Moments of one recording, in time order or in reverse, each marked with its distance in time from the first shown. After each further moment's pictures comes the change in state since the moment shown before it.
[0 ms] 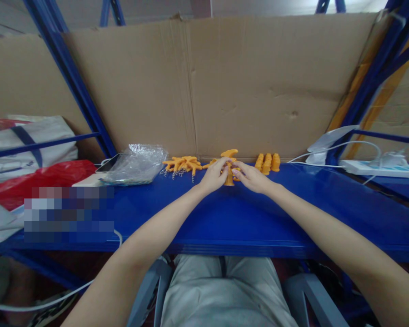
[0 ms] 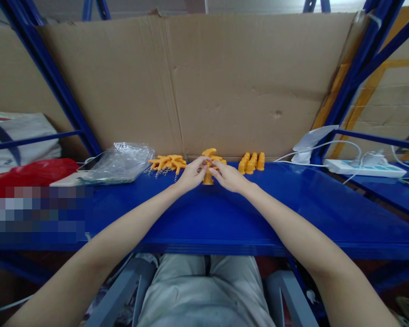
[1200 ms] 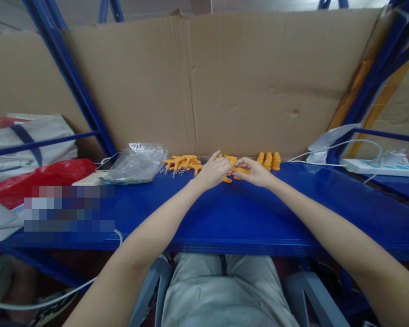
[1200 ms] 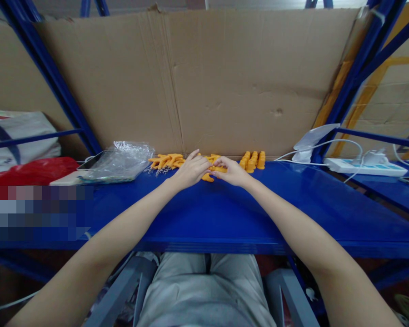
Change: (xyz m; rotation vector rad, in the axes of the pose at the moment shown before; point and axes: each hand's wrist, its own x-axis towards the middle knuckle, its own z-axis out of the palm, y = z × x) left_hand 0.008 0.011 -0.026 0.621 -0.295 0.319; right_hand 0.004 0.013 -0.001 0.312 0.074 0.088
